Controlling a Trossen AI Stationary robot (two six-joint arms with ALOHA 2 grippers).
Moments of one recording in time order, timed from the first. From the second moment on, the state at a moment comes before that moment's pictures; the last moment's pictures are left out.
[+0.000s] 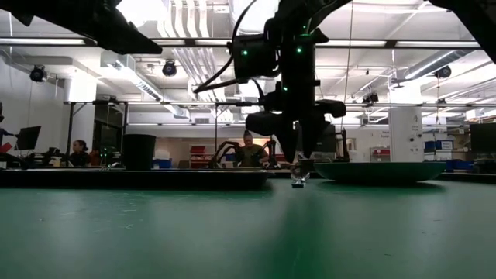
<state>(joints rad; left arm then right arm) 0.12 0.61 0.55 -0.20 -0.15 0.24 -0.09 2.09 1.60 -1.08 0.39 0.94</state>
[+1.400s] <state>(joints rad) 0.12 0.61 0.55 -0.19 -0.17 0.24 -0.10 2.08 1.38 -0.75 0.34 0.99</state>
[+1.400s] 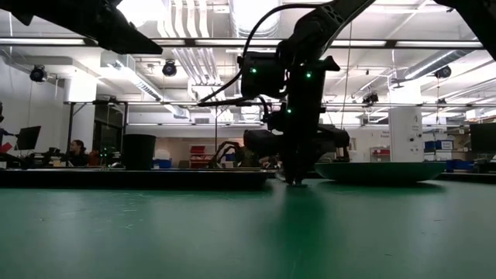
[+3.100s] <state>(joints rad) 0.12 0.63 0.55 -0.16 -0.17 0.24 -0.06 2.03 1.34 -0.70 0.55 1.09</state>
